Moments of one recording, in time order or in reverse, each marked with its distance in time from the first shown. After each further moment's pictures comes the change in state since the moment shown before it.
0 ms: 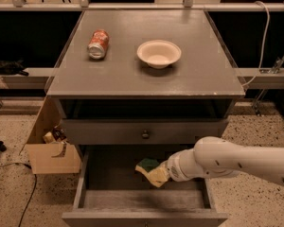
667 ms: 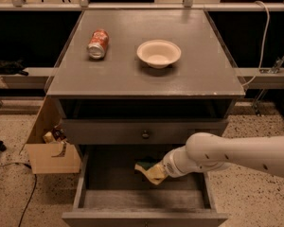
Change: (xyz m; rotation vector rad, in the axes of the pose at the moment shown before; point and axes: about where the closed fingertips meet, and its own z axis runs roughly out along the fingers) arm 0.000 -0.016 0.026 0.015 0.057 0.016
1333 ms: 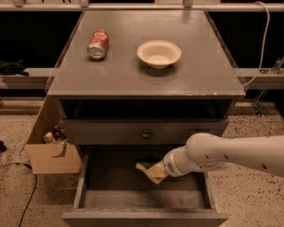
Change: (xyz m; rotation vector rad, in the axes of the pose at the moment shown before) arm -0.004 -0.005 0.001 0.017 -0.010 -0.008
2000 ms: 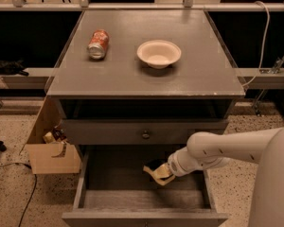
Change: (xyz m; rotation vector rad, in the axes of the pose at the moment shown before) arm 0.027 -0.037 0.028 0.009 0.092 0.120
